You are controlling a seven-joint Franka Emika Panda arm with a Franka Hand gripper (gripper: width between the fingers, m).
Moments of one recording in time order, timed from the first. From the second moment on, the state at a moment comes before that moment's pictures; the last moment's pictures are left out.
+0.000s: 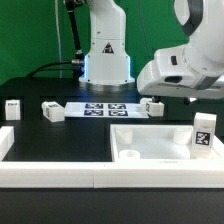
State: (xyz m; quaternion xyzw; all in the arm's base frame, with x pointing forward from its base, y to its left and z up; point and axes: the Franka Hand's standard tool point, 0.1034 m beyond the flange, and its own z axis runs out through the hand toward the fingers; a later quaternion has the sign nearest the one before) arm 0.365 0.131 0.035 0.92 0.06 -0.37 0.07
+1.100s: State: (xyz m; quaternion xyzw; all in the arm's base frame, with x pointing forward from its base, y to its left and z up) arm 0.310 0.106 0.008 0.90 0.05 -0.44 0.04
